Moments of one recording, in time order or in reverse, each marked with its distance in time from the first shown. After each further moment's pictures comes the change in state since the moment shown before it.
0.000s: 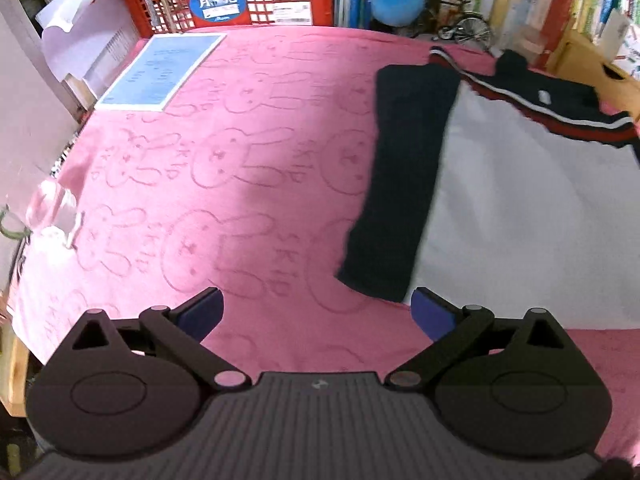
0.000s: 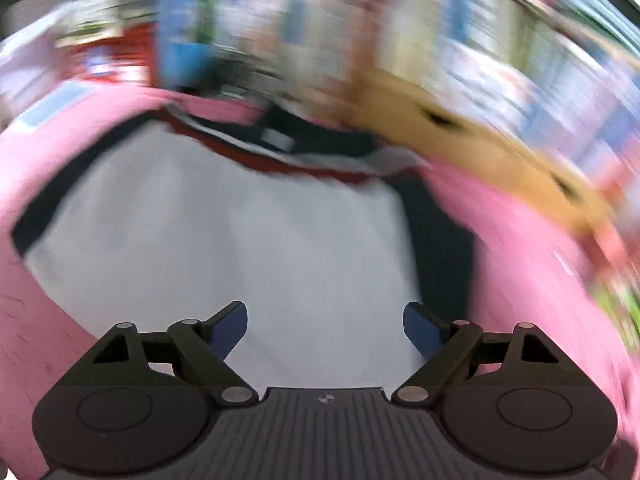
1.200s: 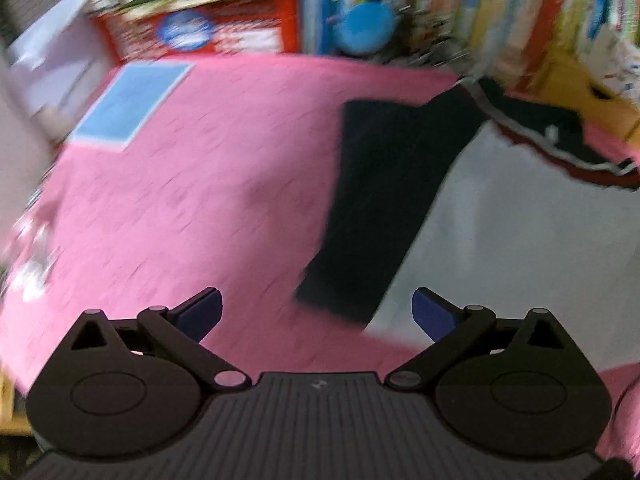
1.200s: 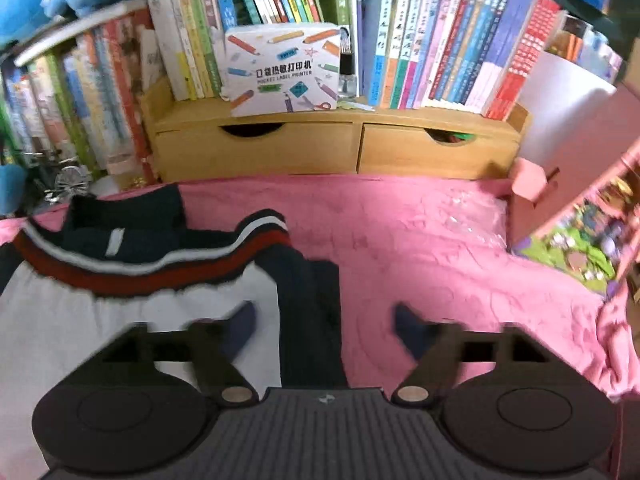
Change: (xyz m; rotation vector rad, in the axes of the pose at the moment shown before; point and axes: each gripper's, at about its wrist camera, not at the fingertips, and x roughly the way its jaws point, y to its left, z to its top) left arm 0.028 -0.040 0.051 0.037 -0.060 -0.050; right arm 0.049 -0.161 -0.006 0.458 0.019 -0.203
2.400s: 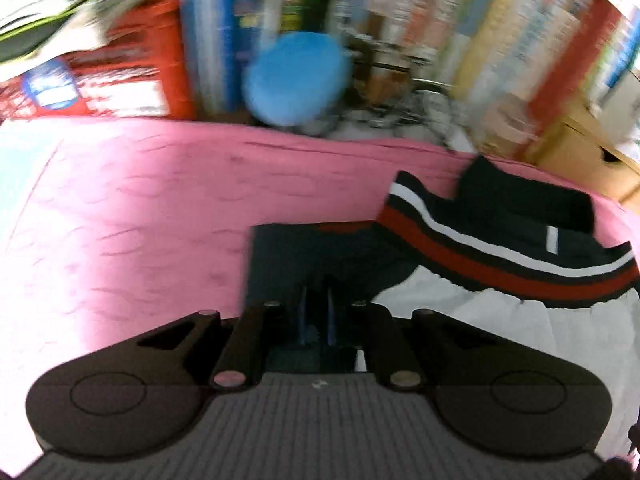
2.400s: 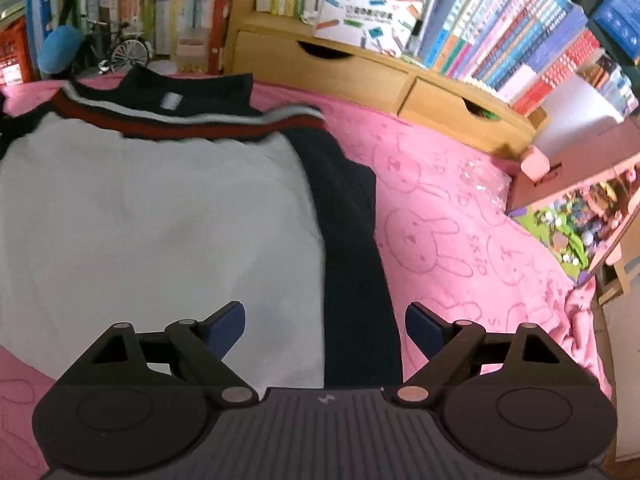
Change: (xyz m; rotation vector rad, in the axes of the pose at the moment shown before) left arm 0.096 -0.006 0.139 -0.007 0.042 -0.157; right arm -0.042 0.062 -0.051 -0.238 0.151 -0.096
